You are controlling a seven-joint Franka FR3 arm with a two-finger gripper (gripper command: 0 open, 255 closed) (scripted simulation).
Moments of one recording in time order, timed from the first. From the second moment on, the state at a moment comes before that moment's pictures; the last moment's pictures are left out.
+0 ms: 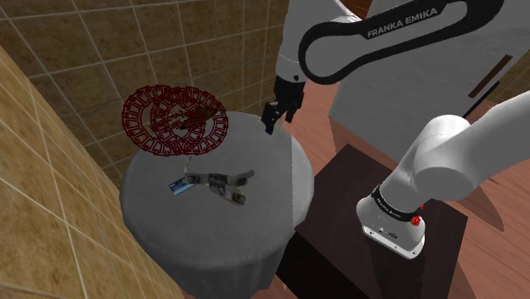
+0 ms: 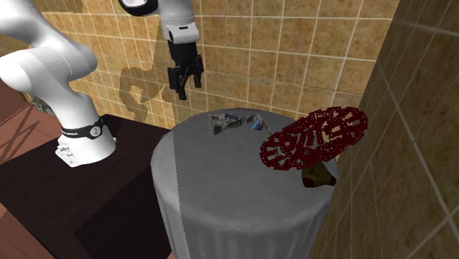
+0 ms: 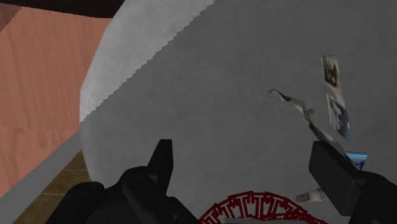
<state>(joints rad) 0.16 -0.44 0.17 -2.59 0.19 2.18 0.20</state>
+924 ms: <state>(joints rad) 0.23 0.06 0.32 -2.42 0.03 2.64 0.34</state>
